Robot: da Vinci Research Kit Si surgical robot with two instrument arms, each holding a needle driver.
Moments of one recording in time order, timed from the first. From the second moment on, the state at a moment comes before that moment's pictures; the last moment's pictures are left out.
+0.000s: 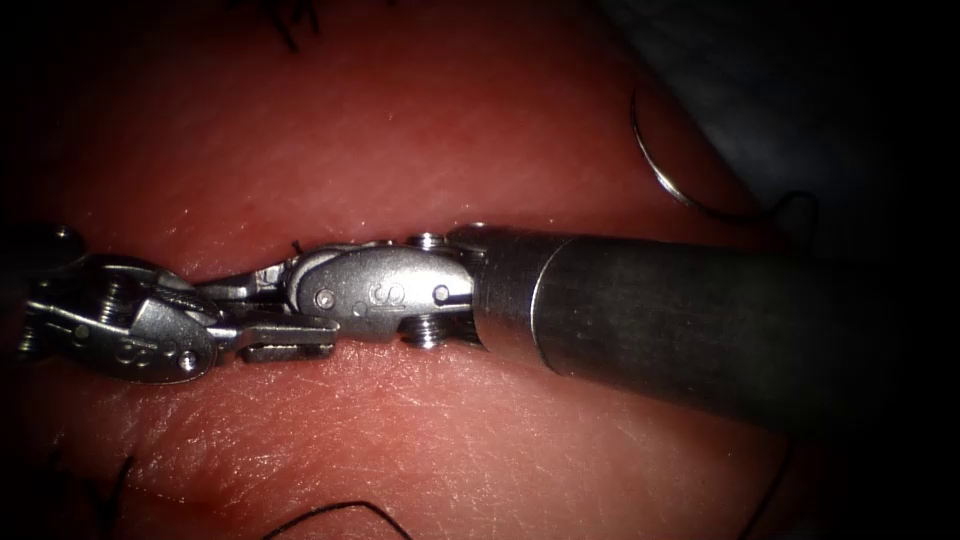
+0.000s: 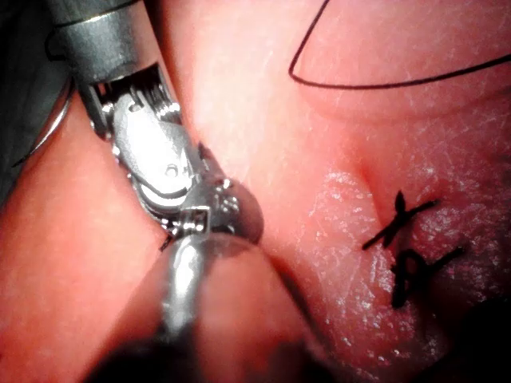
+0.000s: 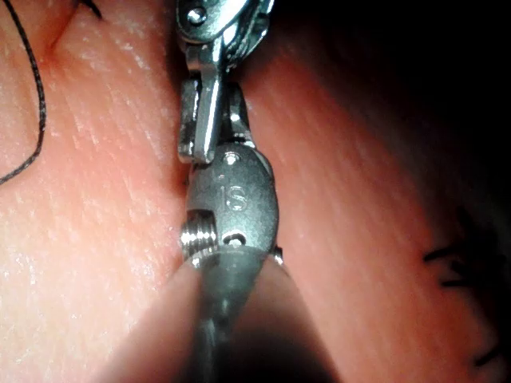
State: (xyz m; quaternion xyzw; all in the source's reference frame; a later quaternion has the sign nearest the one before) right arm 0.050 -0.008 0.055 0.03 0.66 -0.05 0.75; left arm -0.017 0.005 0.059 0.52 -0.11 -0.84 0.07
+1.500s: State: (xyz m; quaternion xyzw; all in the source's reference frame) right arm 0.032 -0.002 0.051 -0.13 0.60 0.08 0.79; left arm -0.030 -0.001 0.057 0.57 -0.07 -0.81 0.05
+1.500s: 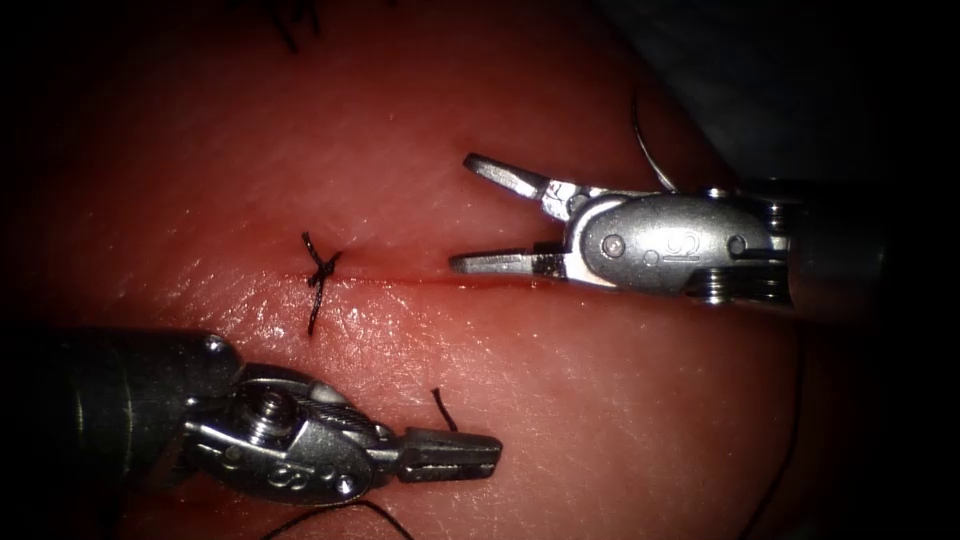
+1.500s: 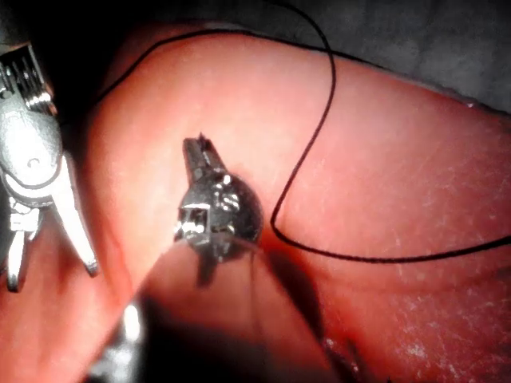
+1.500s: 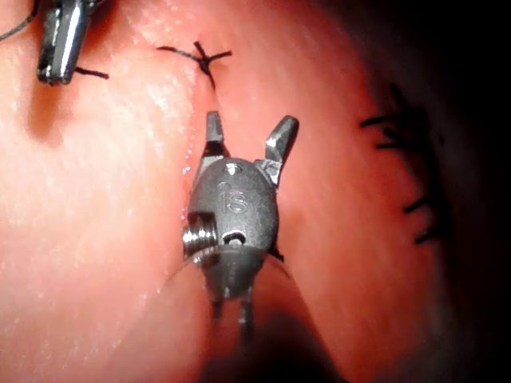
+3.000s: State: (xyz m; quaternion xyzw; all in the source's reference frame) right arm 0.034 -0.003 0.051 -0.13 0.59 0.09 0.79; left arm -0.027 -0.005 0.067 0.50 0.15 -0.84 -0.17
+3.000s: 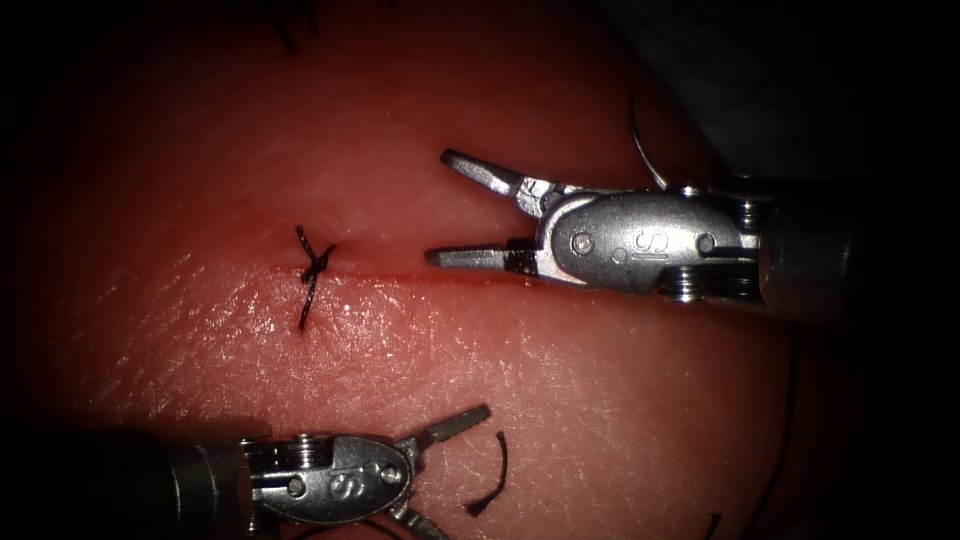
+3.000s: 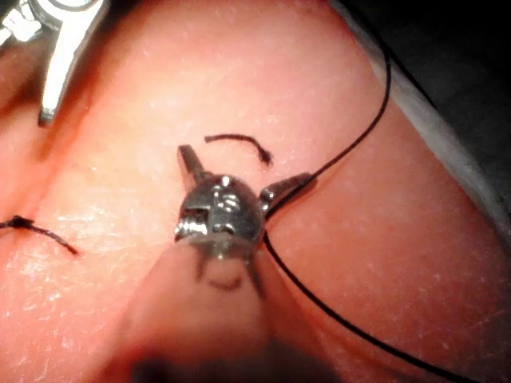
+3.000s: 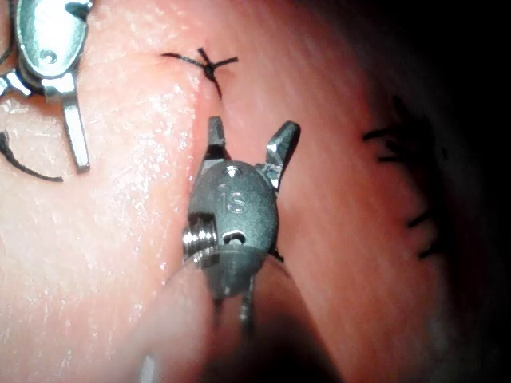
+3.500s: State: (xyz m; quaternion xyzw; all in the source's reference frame) right arm 0.033 -0.003 0.051 -0.13 0.59 0.09 0.79; left arm -0.024 -0.003 0.066 0.49 0.14 -0.84 -0.18
